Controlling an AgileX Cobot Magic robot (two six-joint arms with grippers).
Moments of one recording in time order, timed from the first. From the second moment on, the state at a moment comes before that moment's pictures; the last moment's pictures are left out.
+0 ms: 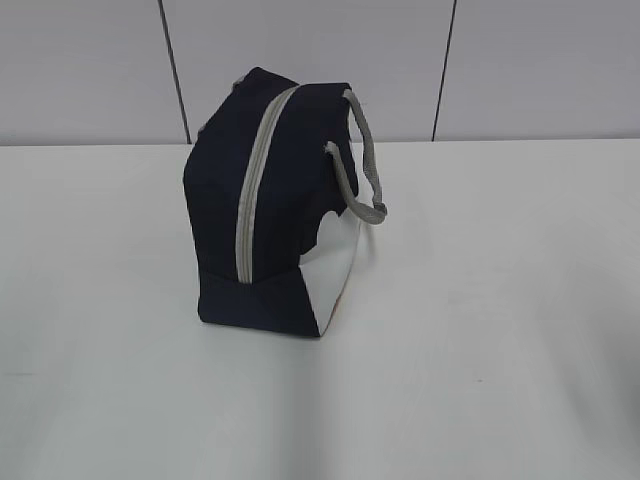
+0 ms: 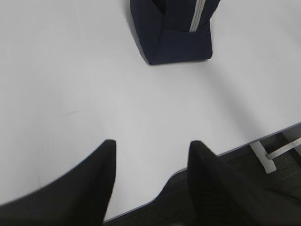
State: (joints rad) left arm -0.16 0.08 -0.54 -0.22 1.14 0.17; right arm 0.07 0.47 -0.40 0.08 0.55 0.16
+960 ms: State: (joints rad) left arm -0.16 0.08 -0.54 -0.22 1.14 0.17; right arm 0.07 0.10 -0.56 0.01 1.15 -0.14
